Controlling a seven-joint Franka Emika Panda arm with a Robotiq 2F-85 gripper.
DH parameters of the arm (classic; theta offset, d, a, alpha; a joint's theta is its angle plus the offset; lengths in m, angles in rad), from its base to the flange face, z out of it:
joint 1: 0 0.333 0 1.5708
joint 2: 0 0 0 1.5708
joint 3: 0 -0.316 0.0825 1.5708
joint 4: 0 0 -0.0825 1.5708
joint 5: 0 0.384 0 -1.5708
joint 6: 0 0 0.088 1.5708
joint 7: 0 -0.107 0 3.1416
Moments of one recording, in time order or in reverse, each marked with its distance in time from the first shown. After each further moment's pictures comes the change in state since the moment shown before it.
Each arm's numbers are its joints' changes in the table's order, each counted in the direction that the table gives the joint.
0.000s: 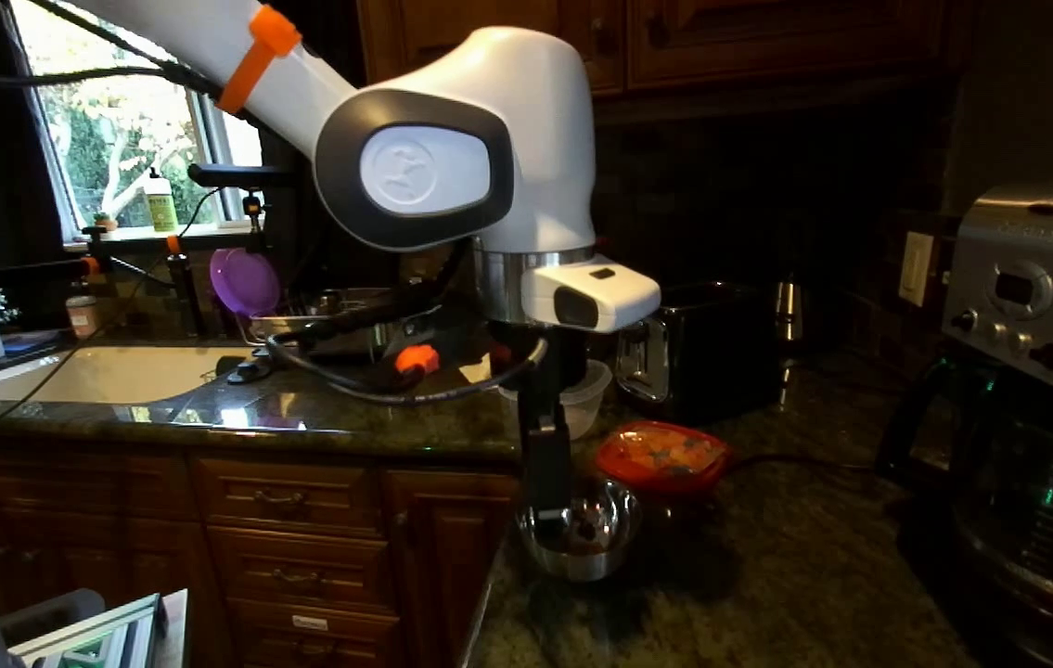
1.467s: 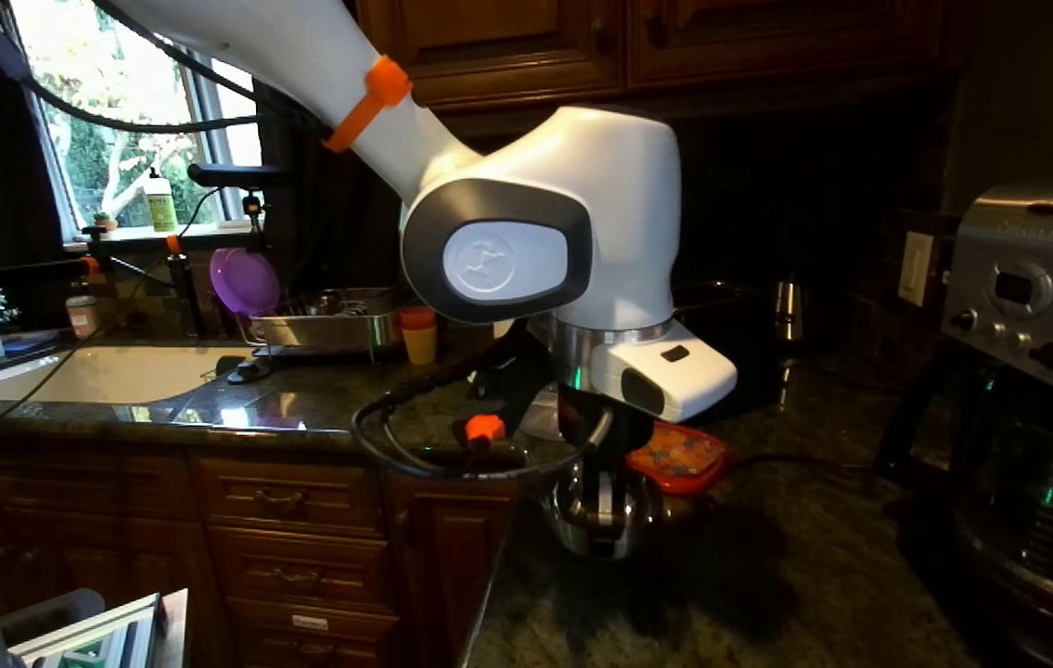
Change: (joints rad) arm 0.001 -0.211 0.052 -0.104 0.146 -0.113 -0.030
